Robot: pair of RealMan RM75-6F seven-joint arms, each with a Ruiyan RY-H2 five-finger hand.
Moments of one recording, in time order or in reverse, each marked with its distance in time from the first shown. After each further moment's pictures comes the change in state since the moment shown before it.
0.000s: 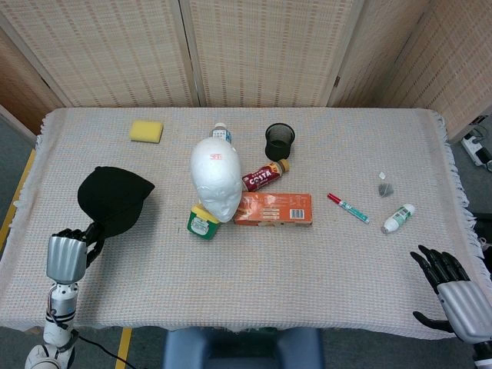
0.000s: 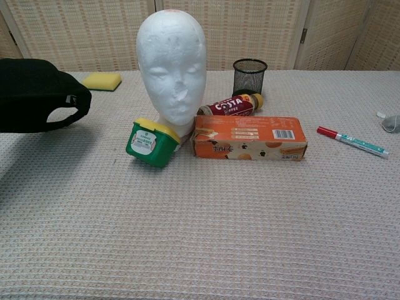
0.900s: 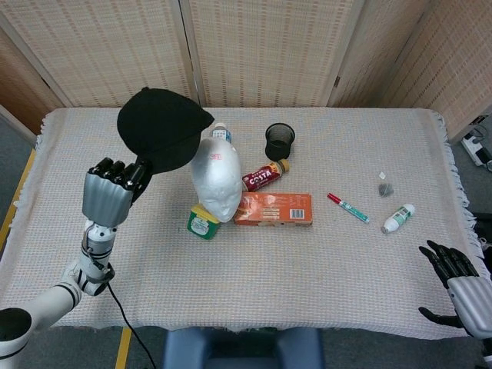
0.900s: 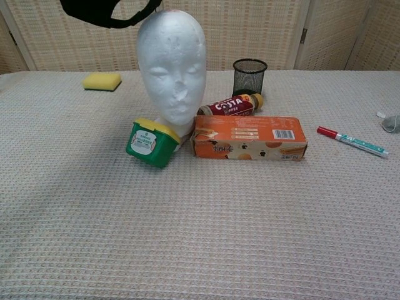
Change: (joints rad) left arm -0.487 0.299 -0.113 -0.582 0.117 0.022 0.497; right arm 0.019 0.040 0.011 0.009 0.030 -0.018 0.113
